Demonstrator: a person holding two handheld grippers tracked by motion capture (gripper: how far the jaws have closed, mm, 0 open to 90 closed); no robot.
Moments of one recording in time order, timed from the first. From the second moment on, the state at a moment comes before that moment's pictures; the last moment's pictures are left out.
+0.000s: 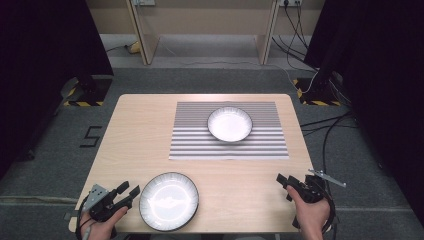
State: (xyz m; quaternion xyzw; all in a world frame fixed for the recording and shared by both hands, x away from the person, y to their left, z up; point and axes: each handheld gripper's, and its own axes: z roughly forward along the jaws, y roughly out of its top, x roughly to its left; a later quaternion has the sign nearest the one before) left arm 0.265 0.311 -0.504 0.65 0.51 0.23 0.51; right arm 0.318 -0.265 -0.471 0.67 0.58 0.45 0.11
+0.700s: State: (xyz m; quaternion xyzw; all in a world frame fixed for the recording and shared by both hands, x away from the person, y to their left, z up) left arm 0.265 0.309 -0.503 0.65 0.51 0.23 0.51; right arm 0.313 -0.282 -0.478 0.68 0.57 0.45 0.12
